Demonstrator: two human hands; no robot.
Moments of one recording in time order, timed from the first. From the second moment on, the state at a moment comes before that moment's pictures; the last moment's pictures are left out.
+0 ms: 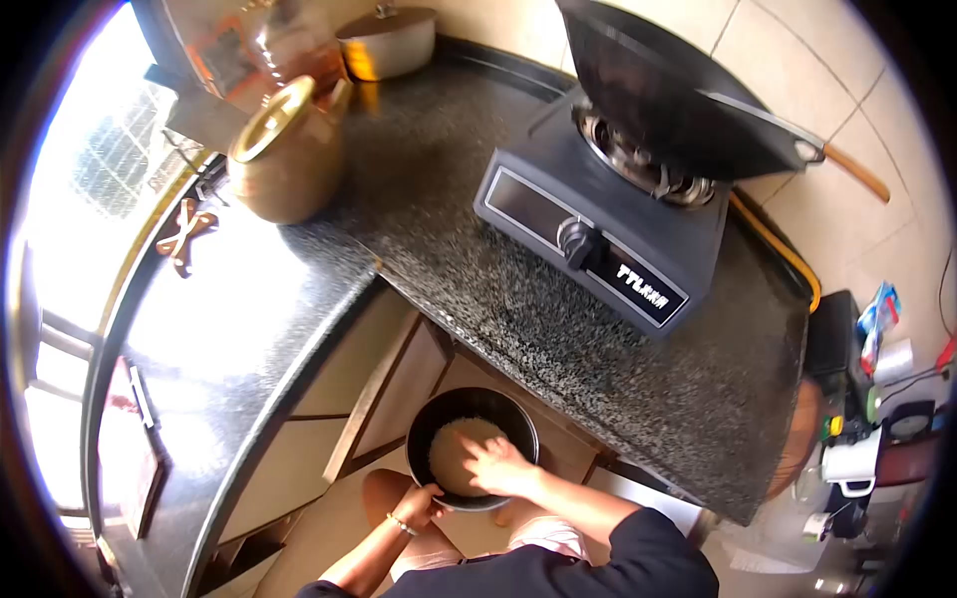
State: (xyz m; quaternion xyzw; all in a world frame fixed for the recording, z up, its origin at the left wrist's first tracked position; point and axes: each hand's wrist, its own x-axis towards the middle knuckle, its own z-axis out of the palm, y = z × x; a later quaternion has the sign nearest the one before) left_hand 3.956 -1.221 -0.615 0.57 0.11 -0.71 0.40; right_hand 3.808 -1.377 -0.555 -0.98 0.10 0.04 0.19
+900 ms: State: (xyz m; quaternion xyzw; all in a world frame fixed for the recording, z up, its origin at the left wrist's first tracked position) left_hand 3.967 -0.915 -0.380 0.58 0.30 -0.52 0.55; right_hand 3.978 -1.306 -0.409 -0.98 0.09 0.14 0.10
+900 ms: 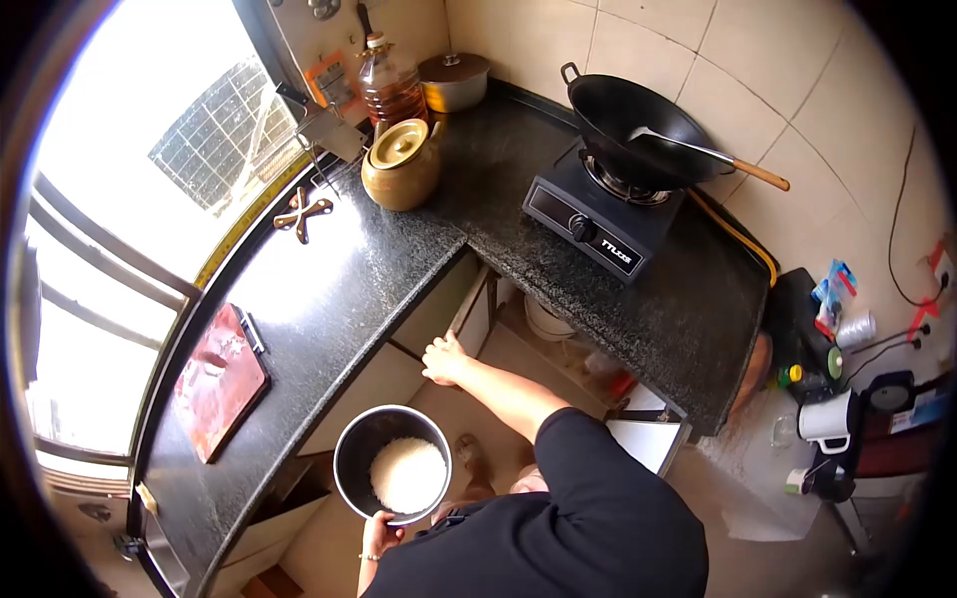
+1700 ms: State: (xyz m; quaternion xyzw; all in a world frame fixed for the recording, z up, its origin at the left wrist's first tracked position) left_hand 4.001 -0.887 -0.369 0.53 0.34 -0.53 0.57; right_hand 3.688 -1.318 -0.404 -0.94 0.28 0.12 0.15
